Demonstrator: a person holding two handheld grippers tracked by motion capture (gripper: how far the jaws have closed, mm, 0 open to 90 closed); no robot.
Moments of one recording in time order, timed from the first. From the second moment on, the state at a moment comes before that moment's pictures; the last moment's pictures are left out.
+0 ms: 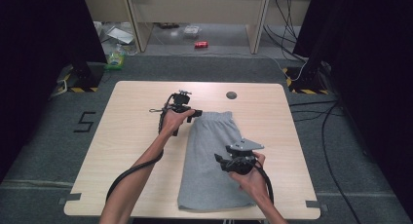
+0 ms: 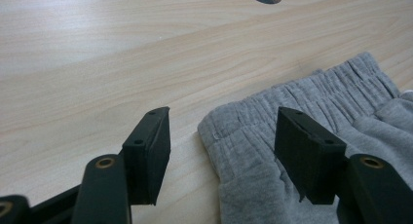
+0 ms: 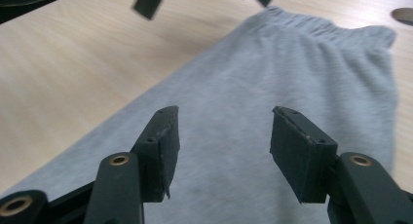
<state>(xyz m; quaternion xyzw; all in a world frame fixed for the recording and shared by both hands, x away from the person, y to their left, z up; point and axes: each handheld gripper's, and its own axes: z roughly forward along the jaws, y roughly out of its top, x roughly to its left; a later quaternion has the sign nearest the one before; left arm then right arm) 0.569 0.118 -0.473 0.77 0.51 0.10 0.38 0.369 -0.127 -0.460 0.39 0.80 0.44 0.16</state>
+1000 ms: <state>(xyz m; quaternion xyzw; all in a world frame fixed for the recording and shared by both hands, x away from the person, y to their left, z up) 0.568 0.112 -0.471 0.77 0.50 0.08 0.38 0.462 -0.157 -0.461 0.45 0.77 0.42 0.18</state>
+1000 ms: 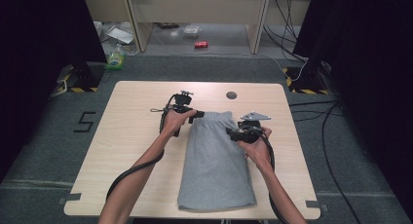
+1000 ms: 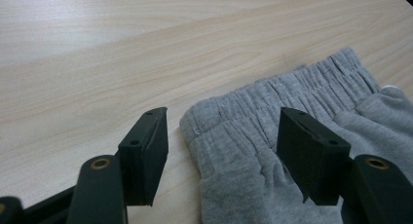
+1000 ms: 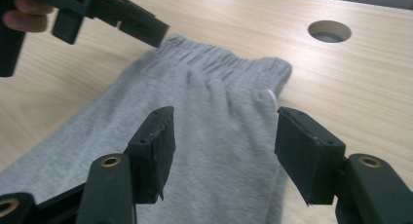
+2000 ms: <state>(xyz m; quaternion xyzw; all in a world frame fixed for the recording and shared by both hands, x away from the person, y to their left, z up) 0.570 0.106 -0.485 0.77 0.51 0.10 0.37 0.512 -0.167 -0.478 0.49 0.76 0.40 0.17</state>
